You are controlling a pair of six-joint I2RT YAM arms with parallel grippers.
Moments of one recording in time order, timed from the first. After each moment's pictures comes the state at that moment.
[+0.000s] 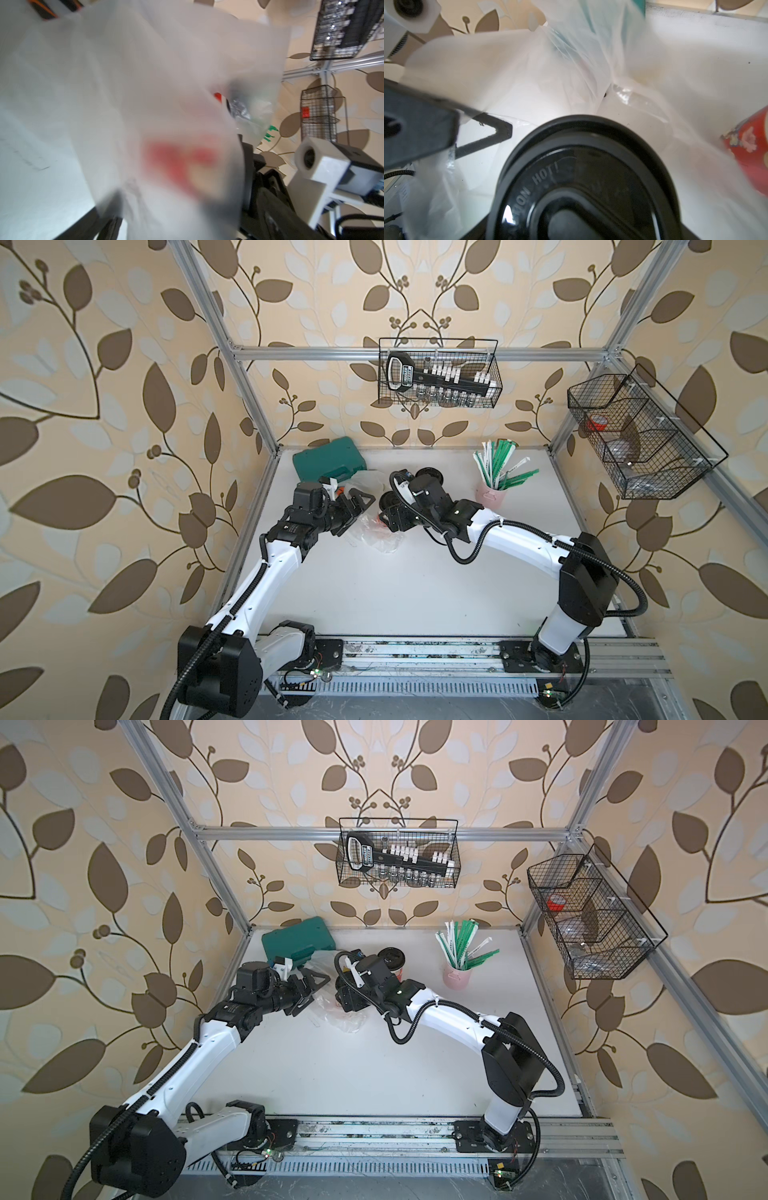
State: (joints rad) left arm -0.13 1.09 0.86 -0.40 0.47 -0.87; right arm 0.80 1.72 1.35 -0.28 -0.03 0.36
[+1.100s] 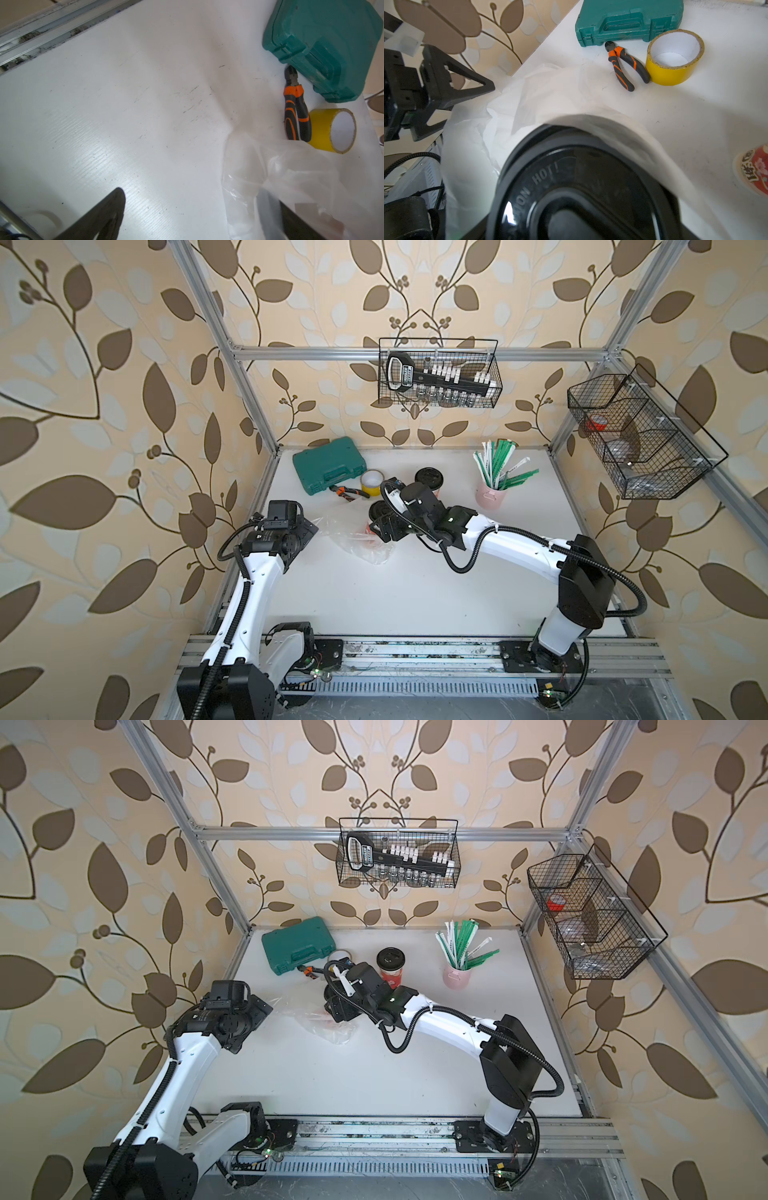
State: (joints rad) left arm 0.11 1.01 0.86 -0.90 -0.14 -0.93; right arm 0.88 1.72 1.34 -0.27 -0.06 0.37
